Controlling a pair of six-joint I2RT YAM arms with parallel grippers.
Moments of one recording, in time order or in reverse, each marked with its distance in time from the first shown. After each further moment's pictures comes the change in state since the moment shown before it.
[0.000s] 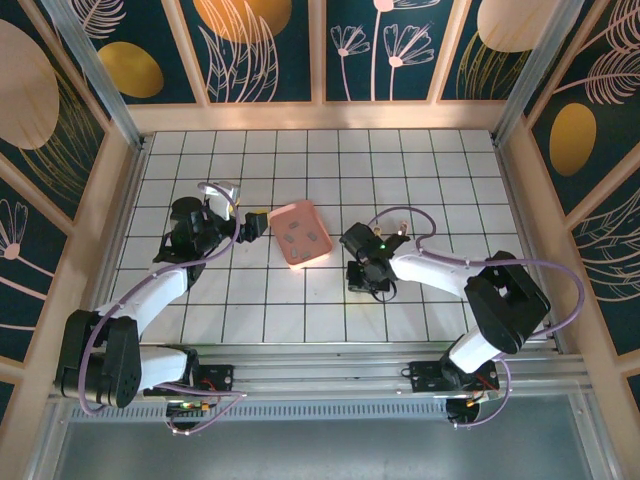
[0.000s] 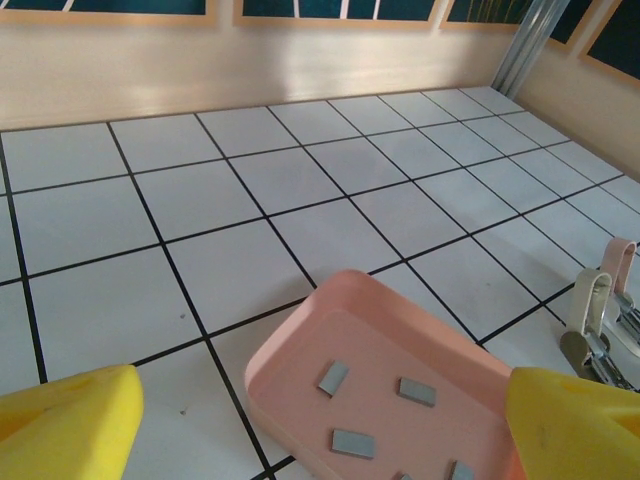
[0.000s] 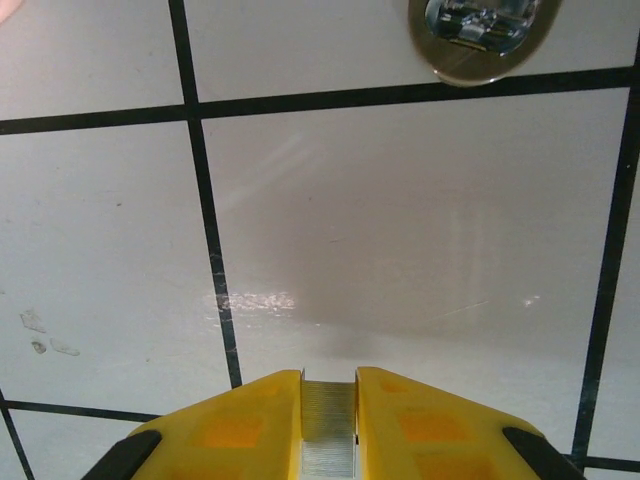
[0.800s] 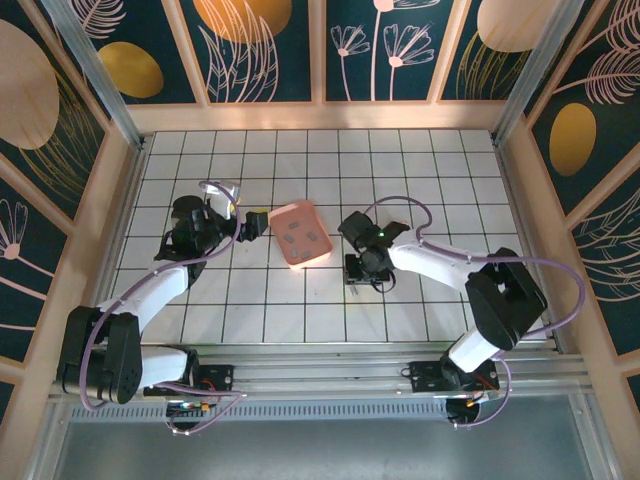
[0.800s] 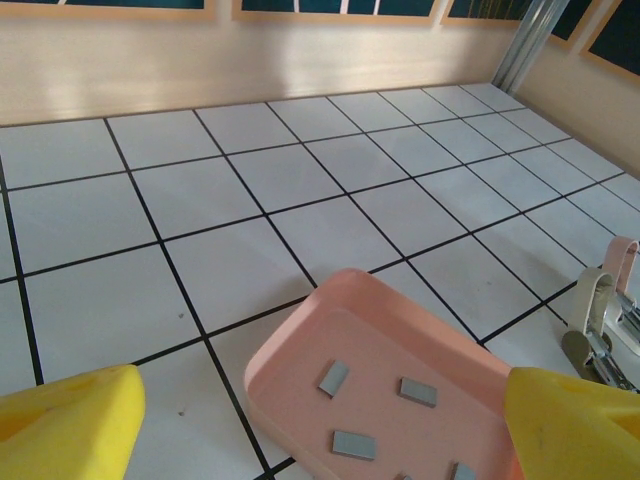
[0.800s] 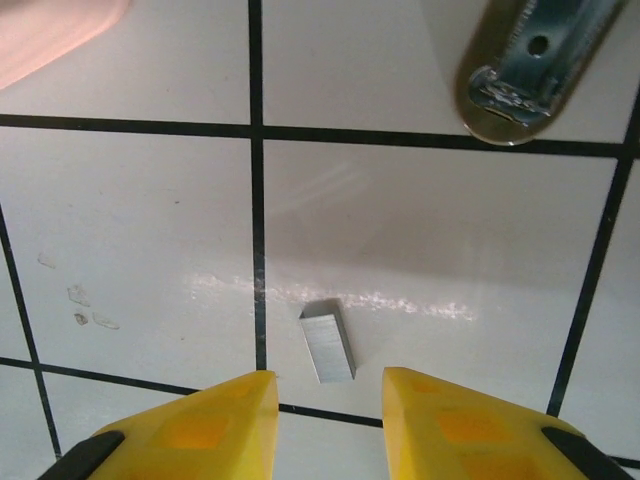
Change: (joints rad) left arm 0.000 0.020 0.011 -0.001 0.003 0.000; right arm -0.021 0.041 0.124 -0.114 -0.024 -0.134
